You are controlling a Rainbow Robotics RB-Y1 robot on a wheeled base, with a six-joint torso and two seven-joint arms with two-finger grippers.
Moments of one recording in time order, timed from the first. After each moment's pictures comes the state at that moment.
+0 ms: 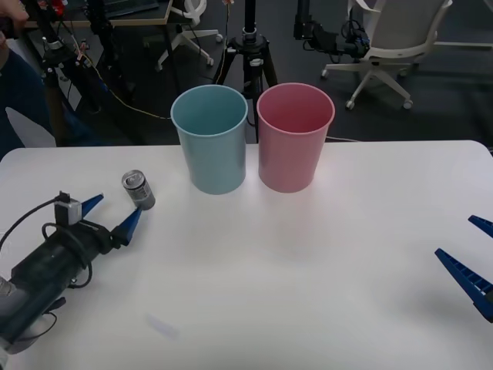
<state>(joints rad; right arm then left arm) 0.35 -0.40 -0.52 -1.66 0.96 -1.22 0.00 -0.13 0.35 0.18 -1.08 -1.02 -0.65 -0.32</state>
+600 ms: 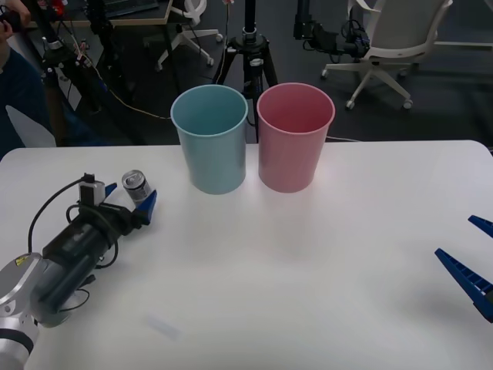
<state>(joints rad) 0.35 -0.40 -0.52 -1.66 0.96 -1.22 0.00 -0.22 0.35 0.03 -1.08 -0.96 -0.39 -0.29</state>
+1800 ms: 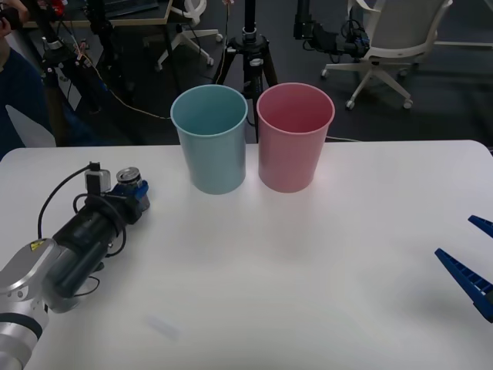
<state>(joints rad) 0.35 -0.40 -0.52 -1.66 0.96 -1.22 0.00 -0.27 0.37 -0.04 -1.08 -0.96 -0.30 -0.18</state>
